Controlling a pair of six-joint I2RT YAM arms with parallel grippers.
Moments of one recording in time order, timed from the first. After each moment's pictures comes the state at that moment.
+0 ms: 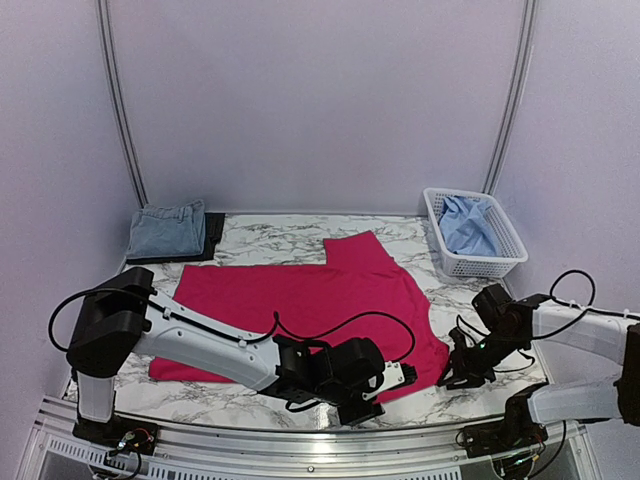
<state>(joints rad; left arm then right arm) -1.41 2.07 1.36 -0.14 -0.04 0.04 0.28 1.10 0.47 -0.81 -0.49 0.44</state>
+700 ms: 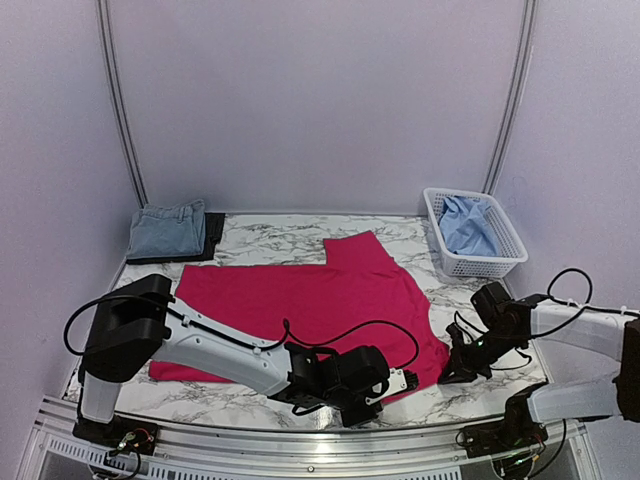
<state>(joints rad) -1.41 2.14 1.39 -0.13 -0.07 0.08 0.28 1.13 0.46 -0.73 -0.51 0.44</state>
